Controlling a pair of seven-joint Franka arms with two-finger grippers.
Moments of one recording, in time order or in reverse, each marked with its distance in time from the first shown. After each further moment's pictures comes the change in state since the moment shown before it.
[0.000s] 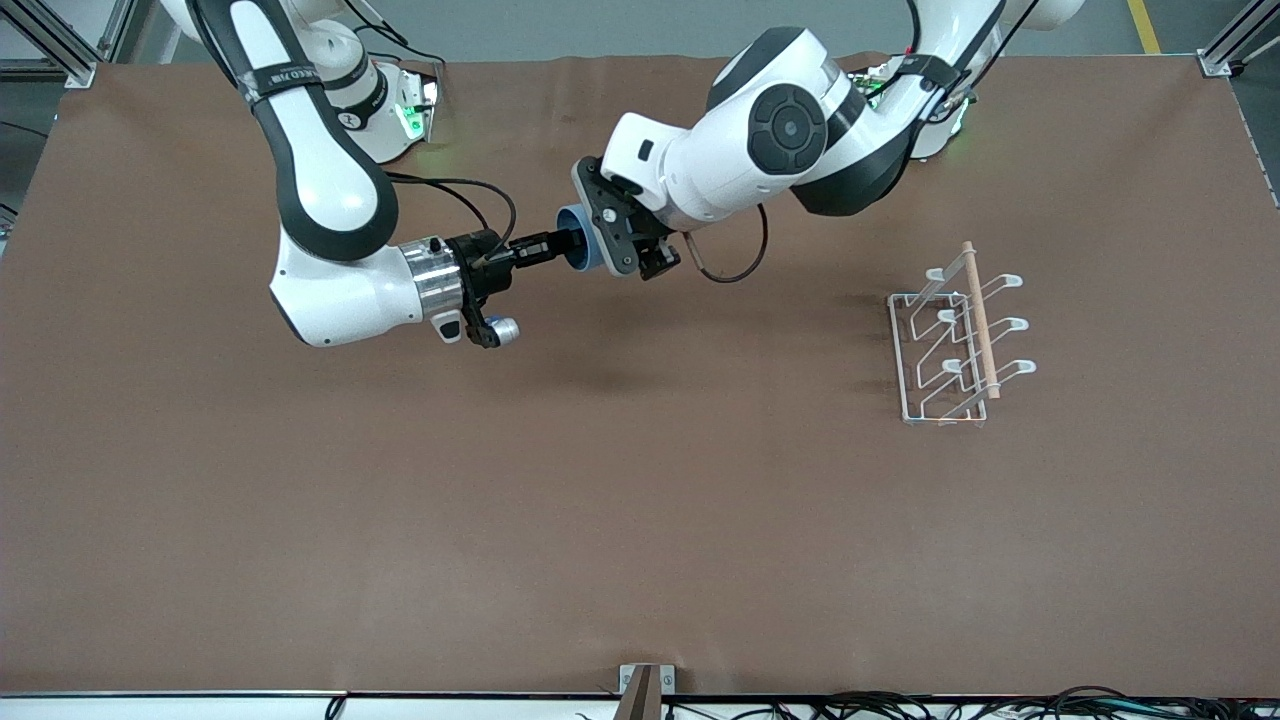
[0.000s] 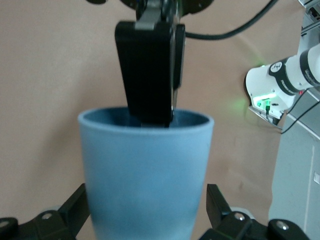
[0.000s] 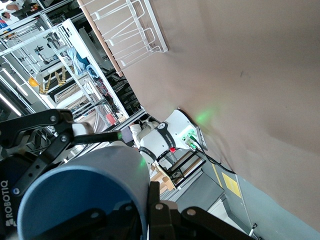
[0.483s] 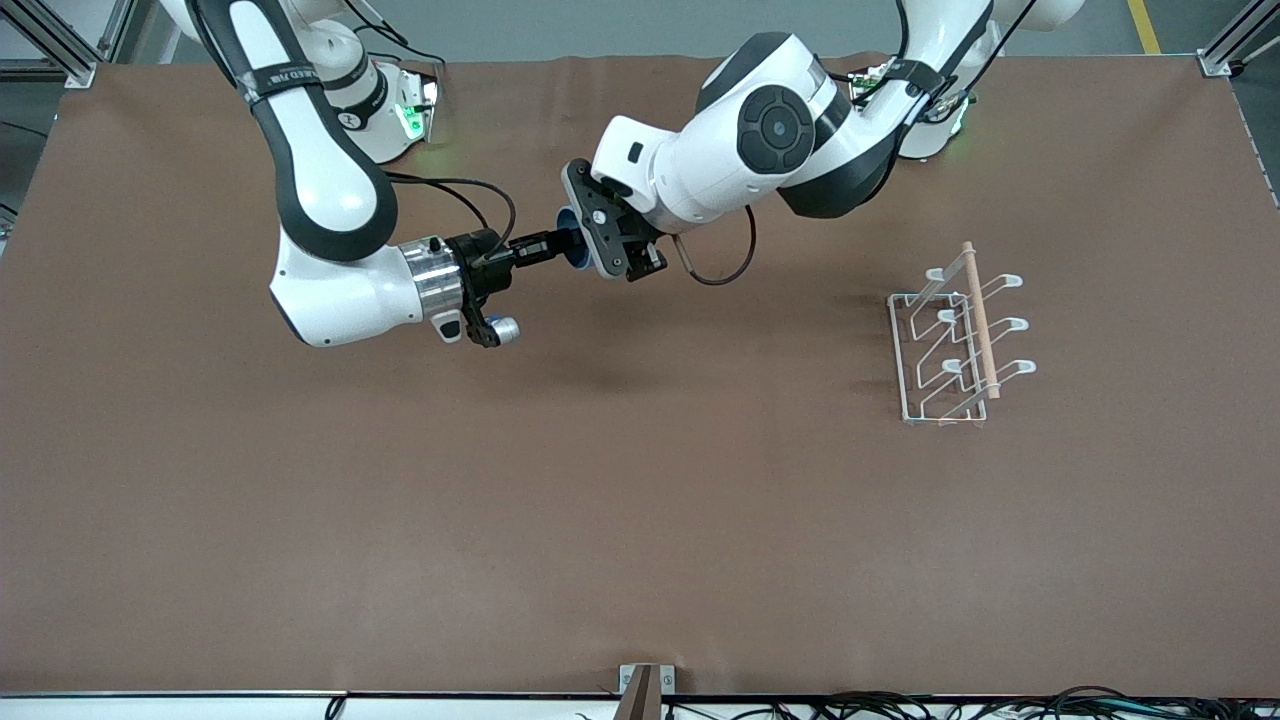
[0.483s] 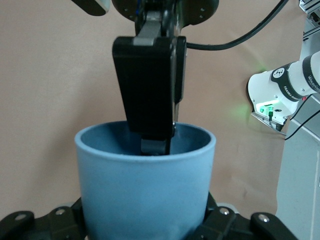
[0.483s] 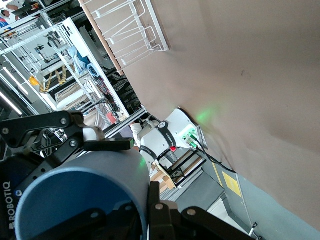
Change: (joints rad) left arm -0.010 0.006 0.003 0.001 0.001 0.025 0.001; right arm 0.001 0.000 -0.001 0.000 0.003 -0.005 -0.001
